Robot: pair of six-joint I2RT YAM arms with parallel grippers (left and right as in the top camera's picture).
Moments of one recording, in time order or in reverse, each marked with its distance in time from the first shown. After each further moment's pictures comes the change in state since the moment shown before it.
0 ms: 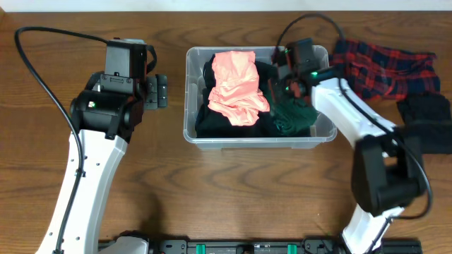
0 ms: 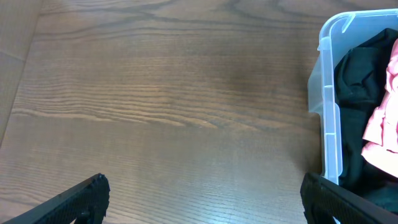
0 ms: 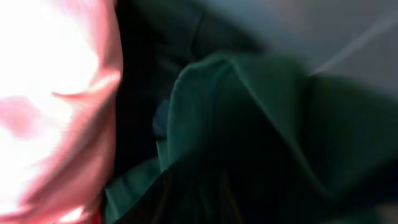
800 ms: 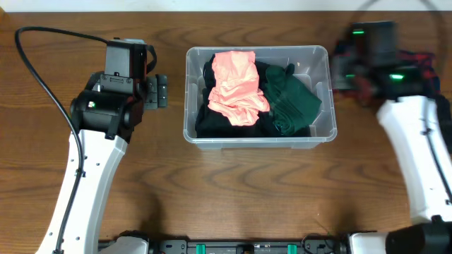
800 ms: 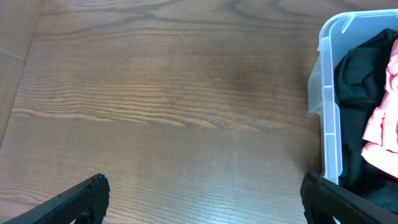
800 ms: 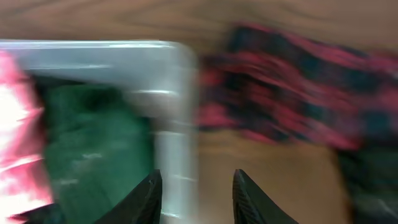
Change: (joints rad) left arm 0.000 0.000 0.000 0.000 0.000 0.000; right arm -0.279 -0.417 0.088 -0.349 0.261 0.076
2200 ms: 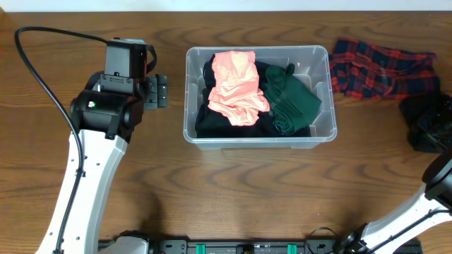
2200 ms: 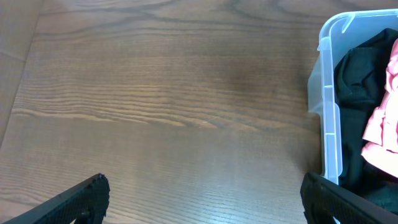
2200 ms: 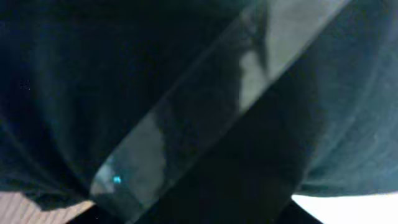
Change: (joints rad) left arm 0.000 0.000 0.000 0.000 0.000 0.000; right arm -0.705 0.554 0.015 0.005 -0.085 0.111
